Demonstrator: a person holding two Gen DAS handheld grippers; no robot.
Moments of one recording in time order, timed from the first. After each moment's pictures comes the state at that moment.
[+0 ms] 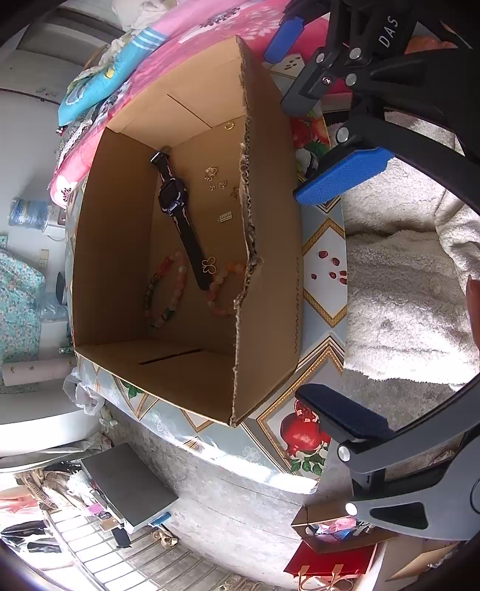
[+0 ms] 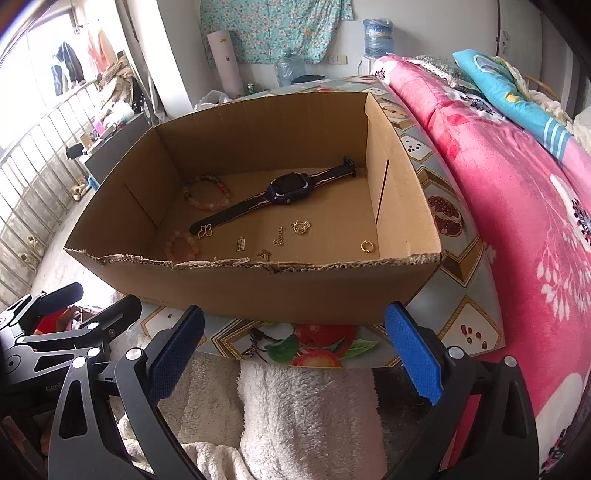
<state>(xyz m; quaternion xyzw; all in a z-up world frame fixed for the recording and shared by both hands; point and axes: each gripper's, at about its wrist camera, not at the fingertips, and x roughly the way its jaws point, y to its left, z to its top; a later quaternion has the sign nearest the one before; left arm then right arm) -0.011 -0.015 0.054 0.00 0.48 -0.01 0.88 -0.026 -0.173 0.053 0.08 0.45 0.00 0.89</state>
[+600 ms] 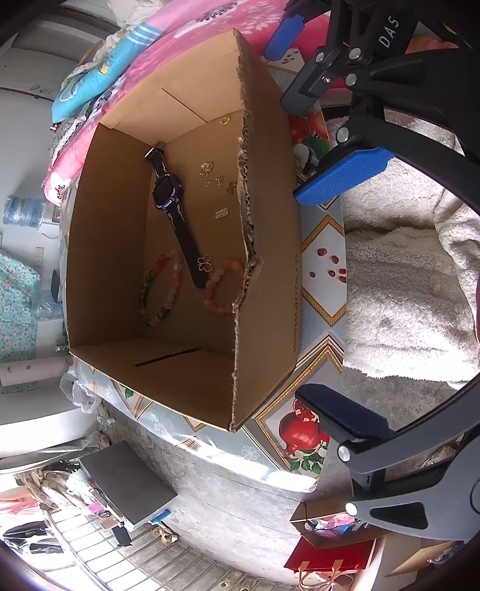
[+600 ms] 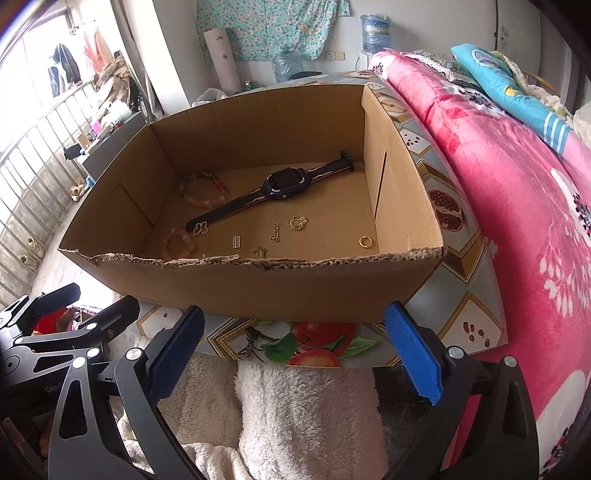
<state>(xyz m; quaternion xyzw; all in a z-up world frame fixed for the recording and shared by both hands) -0.007 -0.018 0.051 0.01 0.49 0.00 0.87 -0.024 -0.176 0.047 0.08 0.46 0.00 0.88</state>
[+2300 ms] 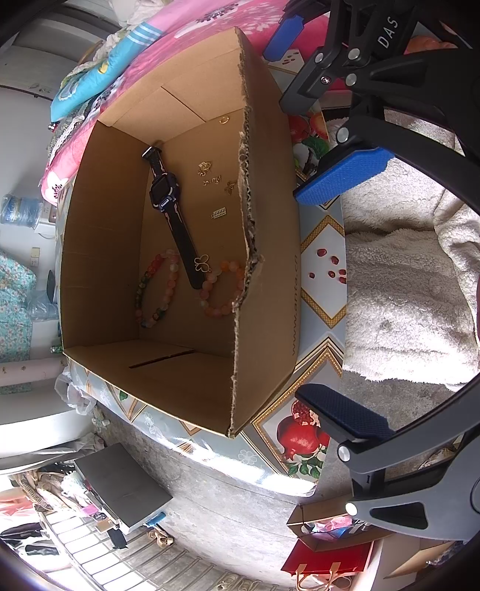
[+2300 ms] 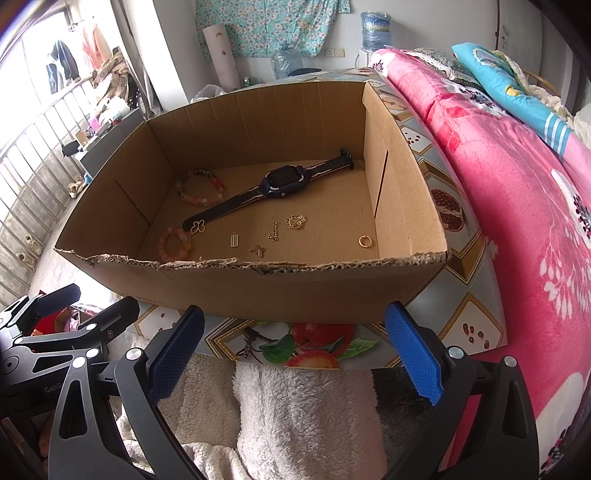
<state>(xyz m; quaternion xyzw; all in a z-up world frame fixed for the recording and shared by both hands) -0.003 -0.016 0.048 0.01 0.50 -0.01 0.87 -0.020 -0.176 0.046 0.08 0.46 -0.01 0.88</state>
